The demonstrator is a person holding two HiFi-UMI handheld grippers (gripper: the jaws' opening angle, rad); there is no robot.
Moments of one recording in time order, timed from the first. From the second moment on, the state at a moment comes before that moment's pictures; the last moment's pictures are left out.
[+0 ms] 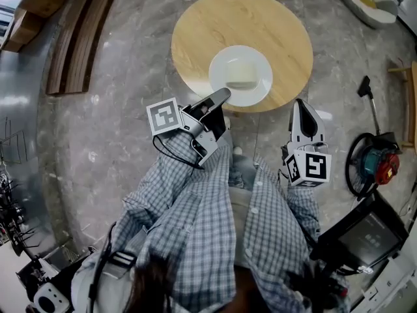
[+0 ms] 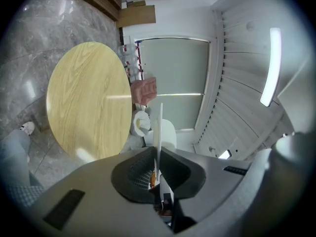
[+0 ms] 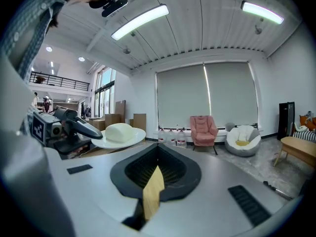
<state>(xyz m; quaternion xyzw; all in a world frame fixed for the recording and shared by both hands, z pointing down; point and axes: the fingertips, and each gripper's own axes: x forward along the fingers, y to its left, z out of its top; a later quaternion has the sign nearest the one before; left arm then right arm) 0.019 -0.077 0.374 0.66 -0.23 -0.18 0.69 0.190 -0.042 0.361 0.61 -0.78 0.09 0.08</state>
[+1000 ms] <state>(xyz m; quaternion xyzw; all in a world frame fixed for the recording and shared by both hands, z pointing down) 0.010 -0.200 0.384 0.66 -0.21 -0.16 0.70 0.160 -0.171 0.371 0.62 -0.78 0.10 0.09</state>
